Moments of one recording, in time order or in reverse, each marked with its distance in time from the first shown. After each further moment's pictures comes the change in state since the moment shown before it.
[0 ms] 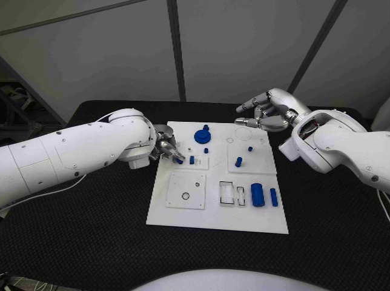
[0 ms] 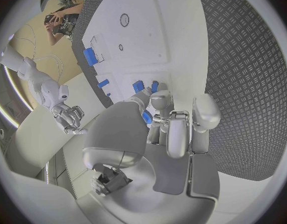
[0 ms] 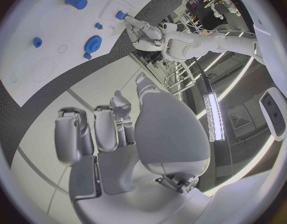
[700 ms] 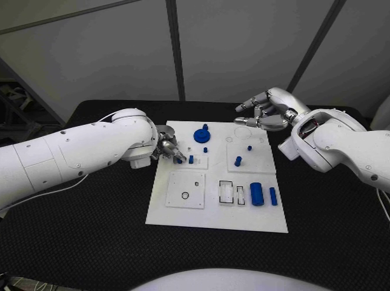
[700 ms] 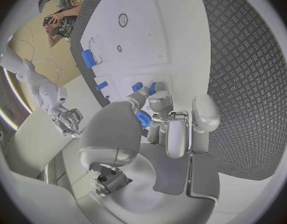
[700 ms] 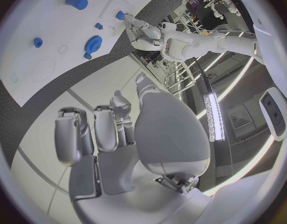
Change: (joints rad) left arm -0.001 0.024 -0.004 -0.020 -0.011 0.017 -0.010; left_hand -0.122 -0.064 0.104 -0.042 -0.071 0.033 -0.019 0.018 0.006 -0.001 -0.010 0.022 0.007 -0.002 -0.012 0.012 0.000 0.000 0.014 -0.007 0.010 0.024; right arm 0.000 -0.002 0.000 0.001 -0.001 0.001 0.000; right_hand 0.000 0.000 0.000 0.000 0.000 0.000 0.000 0.000 0.000 0.000 0.000 0.000 0.000 0.000 0.000 0.000 0.000 0.000 0.000 0.000 0.000 0.000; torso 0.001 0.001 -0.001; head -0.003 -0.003
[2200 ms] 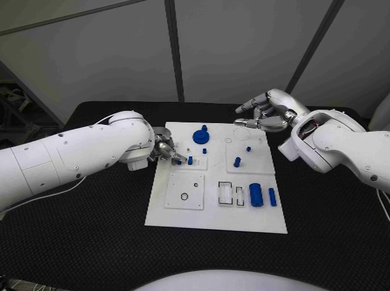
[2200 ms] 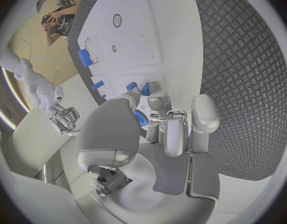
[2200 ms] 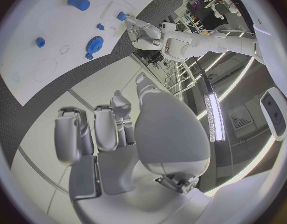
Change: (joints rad) left arm -0.005 -0.005 -0.003 -0.011 0.000 -0.012 -0.007; left_hand -0.011 -0.101 -0.123 0.272 -0.012 0.025 -0.003 0.001 0.004 0.001 -0.005 0.016 0.012 0.002 -0.007 0.007 0.000 0.000 0.011 -0.011 0.004 0.021; right arm 0.000 -0.006 0.000 0.002 -0.002 0.005 -0.007; right_hand 0.000 0.000 0.000 0.000 0.000 0.000 0.000 0.000 -0.002 0.000 0.000 0.000 -0.007 0.000 0.000 -0.014 -0.011 0.000 0.000 0.000 -0.010 0.000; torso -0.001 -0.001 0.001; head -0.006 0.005
